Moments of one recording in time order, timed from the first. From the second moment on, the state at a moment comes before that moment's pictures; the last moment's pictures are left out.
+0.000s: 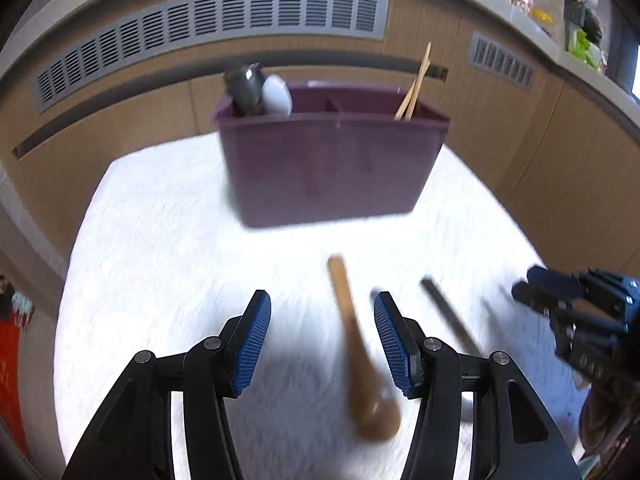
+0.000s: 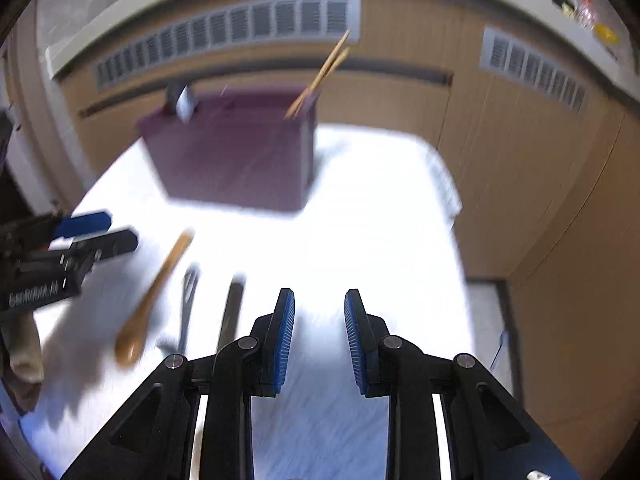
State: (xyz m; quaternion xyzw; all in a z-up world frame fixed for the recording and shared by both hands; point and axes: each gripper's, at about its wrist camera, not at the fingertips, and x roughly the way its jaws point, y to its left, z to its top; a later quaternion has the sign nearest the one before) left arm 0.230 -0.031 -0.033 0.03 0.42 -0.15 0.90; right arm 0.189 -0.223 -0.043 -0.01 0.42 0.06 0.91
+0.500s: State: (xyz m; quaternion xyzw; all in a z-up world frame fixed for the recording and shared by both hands) left arm 0.219 -0.007 -0.039 0.03 0.46 -0.14 0.88; right arm 0.196 -0.168 -0.071 -0.02 0.47 0.10 0.88
